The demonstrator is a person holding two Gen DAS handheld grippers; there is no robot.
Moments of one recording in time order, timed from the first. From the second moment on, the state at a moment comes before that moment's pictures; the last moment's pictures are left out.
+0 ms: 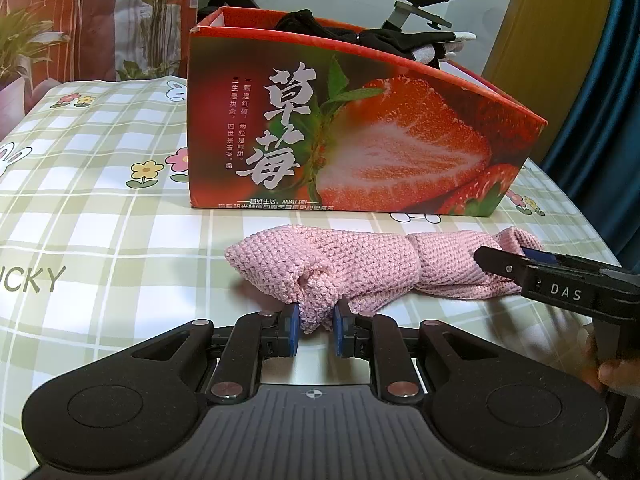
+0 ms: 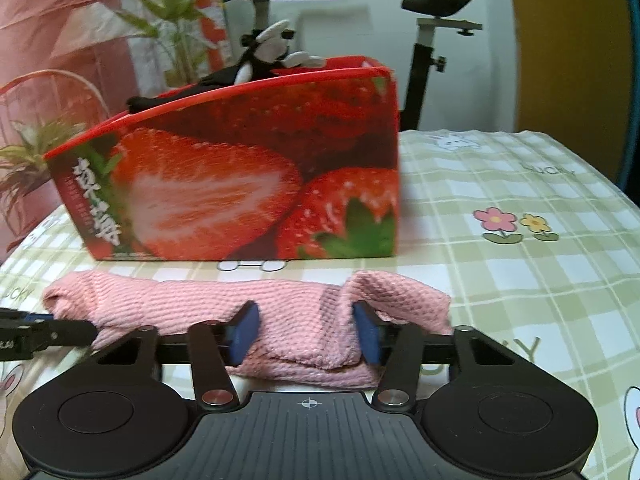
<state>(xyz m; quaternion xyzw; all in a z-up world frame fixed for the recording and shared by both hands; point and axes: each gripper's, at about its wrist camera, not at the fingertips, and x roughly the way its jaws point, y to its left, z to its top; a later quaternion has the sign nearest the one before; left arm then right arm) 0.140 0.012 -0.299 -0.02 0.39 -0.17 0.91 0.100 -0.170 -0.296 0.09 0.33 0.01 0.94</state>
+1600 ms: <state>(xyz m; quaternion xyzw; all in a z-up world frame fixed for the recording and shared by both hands) 0.262 -0.013 -0.187 0.03 0.39 -0.23 0.89 0.210 -0.172 -0.173 0.01 0.31 0.08 0.95</state>
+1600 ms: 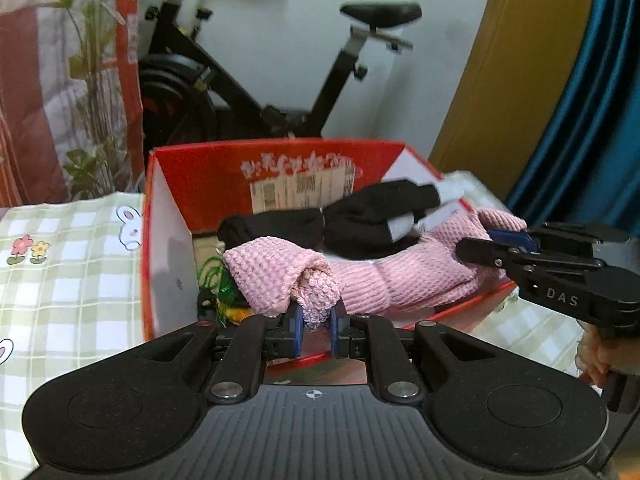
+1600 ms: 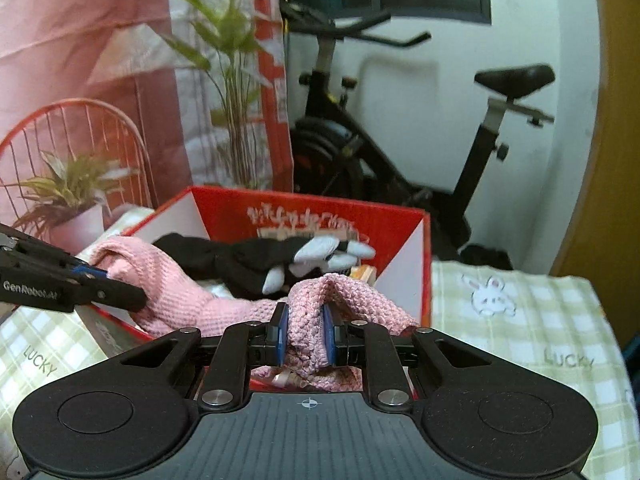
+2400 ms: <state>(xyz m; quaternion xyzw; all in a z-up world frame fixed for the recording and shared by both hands) 0.238 -0.013 -0.158 0.05 0.34 -0.16 0.92 0.205 -0.183 -0.154 0.01 0.29 0.06 0.95</state>
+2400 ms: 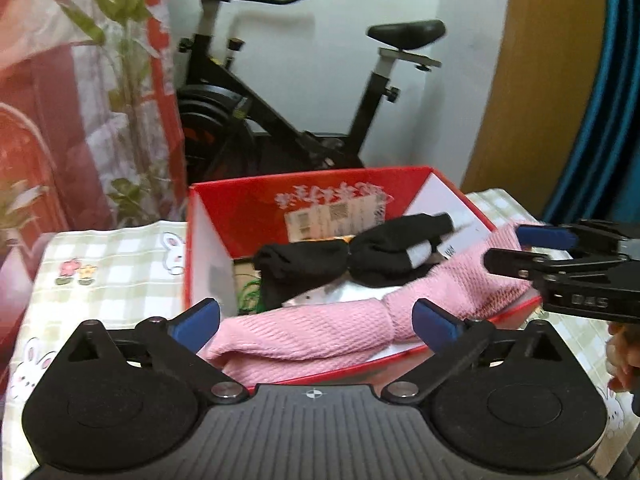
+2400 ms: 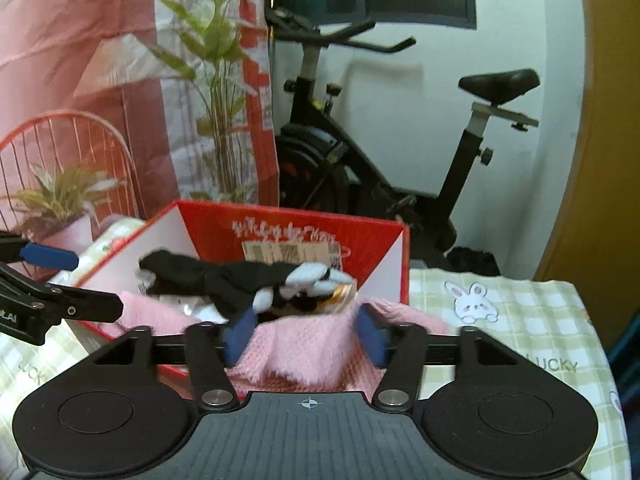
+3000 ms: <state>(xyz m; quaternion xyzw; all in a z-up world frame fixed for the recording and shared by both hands) 0.213 0.000 -0.134 0.04 0.30 -0.07 0.95 0.171 -0.195 -0.131 0.05 0.25 0.04 0.97</state>
